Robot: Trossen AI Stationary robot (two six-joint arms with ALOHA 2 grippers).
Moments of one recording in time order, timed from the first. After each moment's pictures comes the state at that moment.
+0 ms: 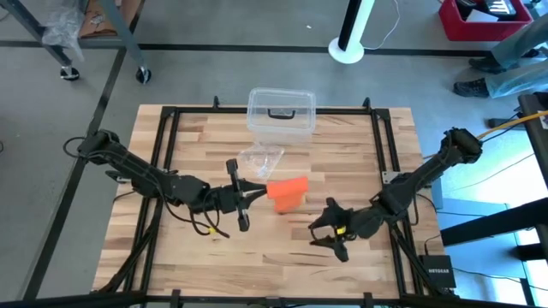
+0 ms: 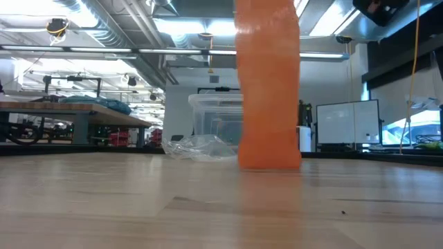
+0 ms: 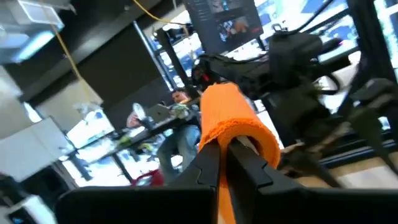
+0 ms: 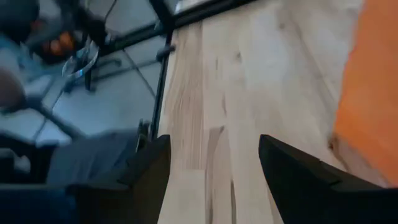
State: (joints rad) left arm -0.44 1.38 0.97 0.64 -0.64 0.60; right arm 0.63 1.27 0.84 -0.07 0.32 0.64
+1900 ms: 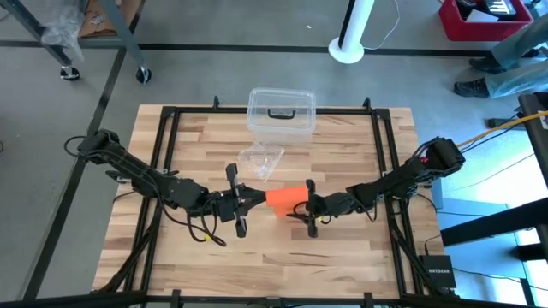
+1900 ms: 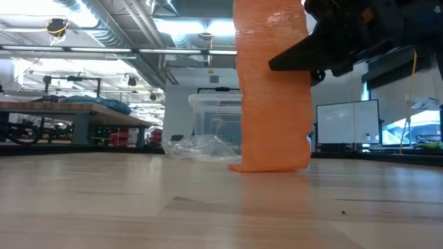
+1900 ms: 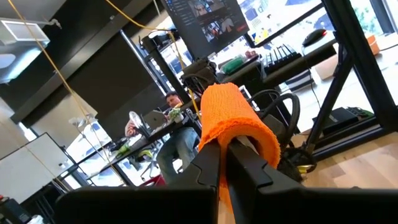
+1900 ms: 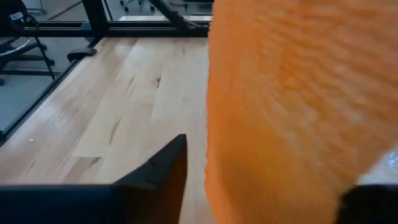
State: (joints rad) left arm -0.48 1.38 1.00 0.56 -0.64 0.67; right arm 0.37 1.56 0.57 0.64 0.31 0.12
